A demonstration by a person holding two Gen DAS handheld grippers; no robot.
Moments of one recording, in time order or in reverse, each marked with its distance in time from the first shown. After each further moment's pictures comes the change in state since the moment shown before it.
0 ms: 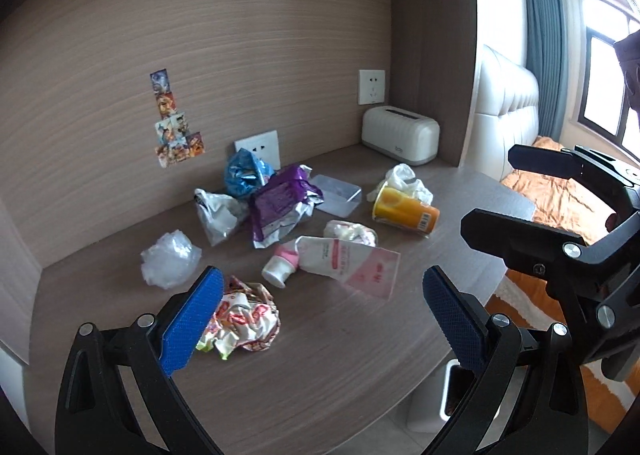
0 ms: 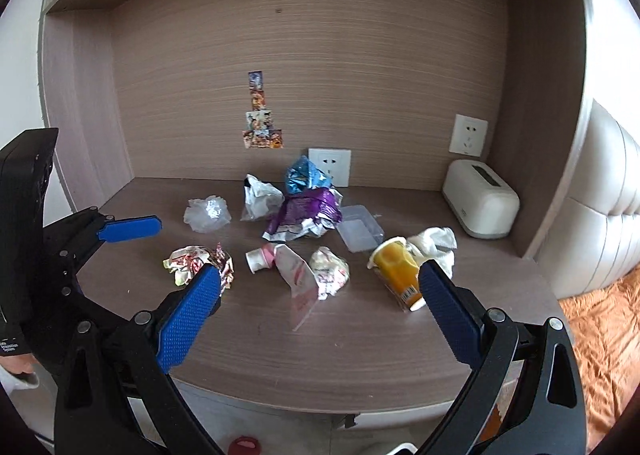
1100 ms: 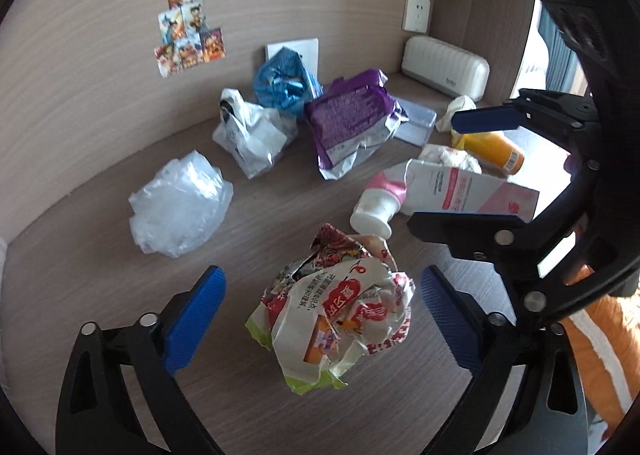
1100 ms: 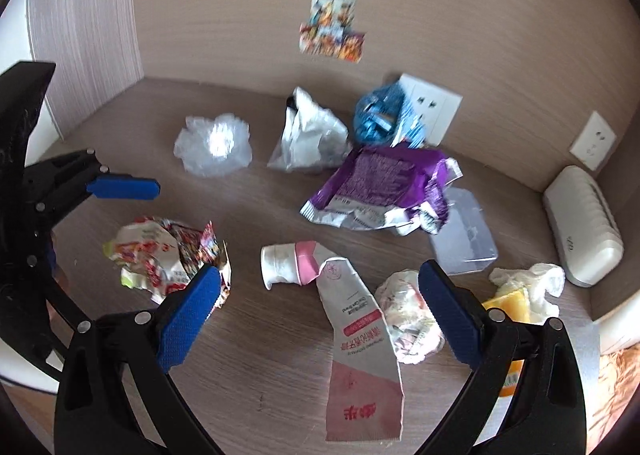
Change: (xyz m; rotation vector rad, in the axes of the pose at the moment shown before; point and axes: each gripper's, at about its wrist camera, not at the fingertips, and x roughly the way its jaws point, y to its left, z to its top) left arm 0.103 0.095 -0.033 -0.007 0.233 -0.083; right arm 0.184 0.041 0.009 -0.220 0.337 0.126
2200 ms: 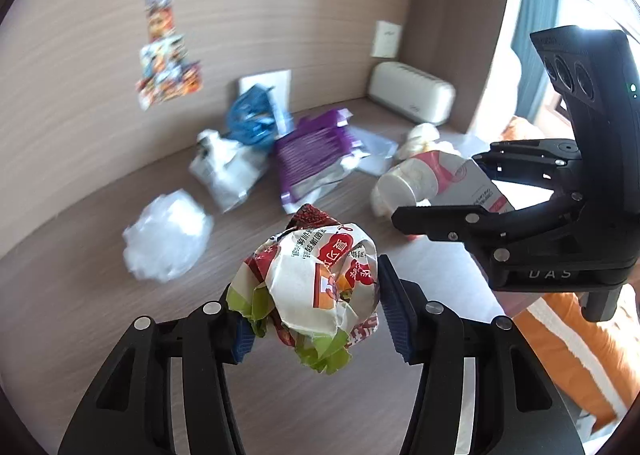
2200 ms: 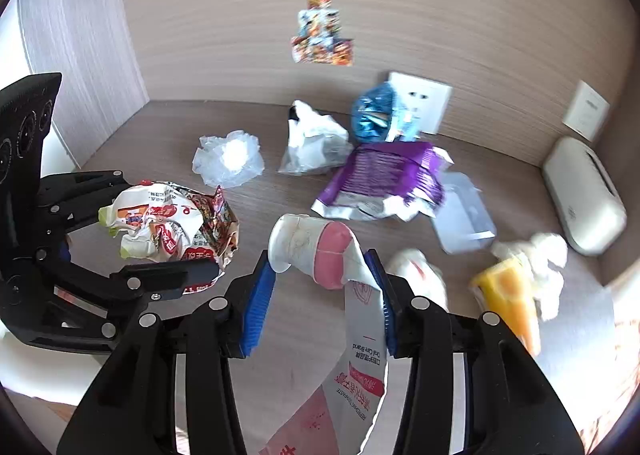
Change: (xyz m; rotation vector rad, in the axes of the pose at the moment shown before) left arm -0.039 -0.016 0.021 0.020 -0.058 -0.124; right arm -0.055 -0.009 -0.011 0.171 -0.042 0.040
